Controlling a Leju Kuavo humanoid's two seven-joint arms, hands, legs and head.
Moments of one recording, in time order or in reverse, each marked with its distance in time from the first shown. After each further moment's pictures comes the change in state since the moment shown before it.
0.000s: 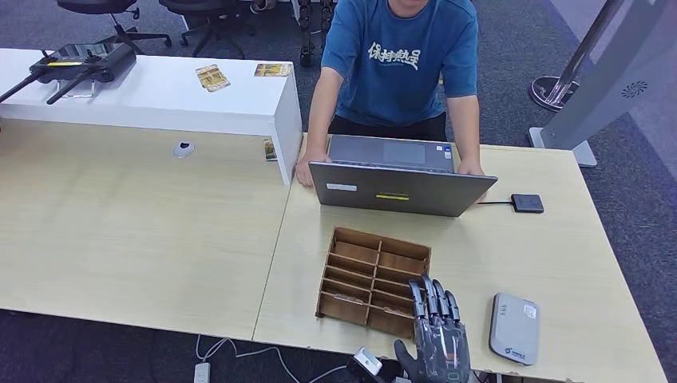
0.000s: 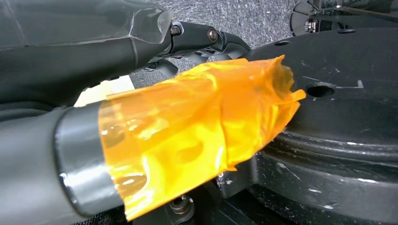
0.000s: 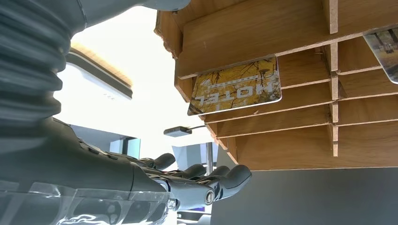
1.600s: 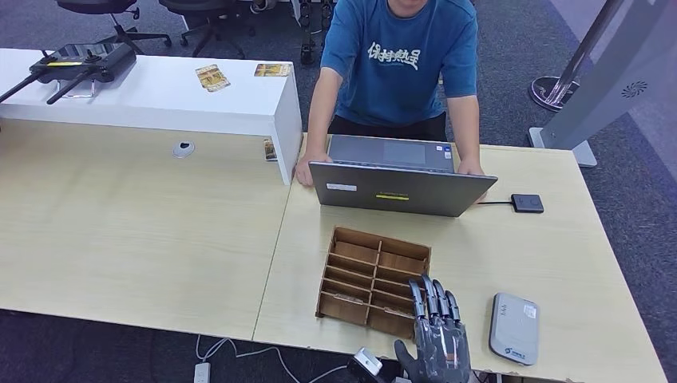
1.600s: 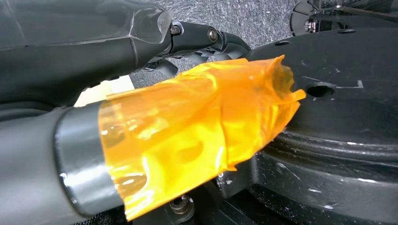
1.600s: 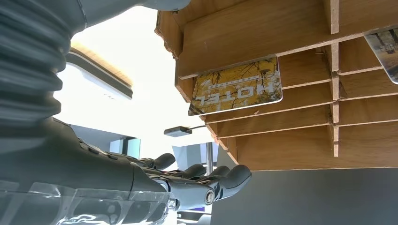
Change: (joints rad) left arm 0.000 0.000 0.000 0.000 0.000 0.000 0.000; right arm 0.000 -0.001 0.000 0.000 0.000 0.000 0.000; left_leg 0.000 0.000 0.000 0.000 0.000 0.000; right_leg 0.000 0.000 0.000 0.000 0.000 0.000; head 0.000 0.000
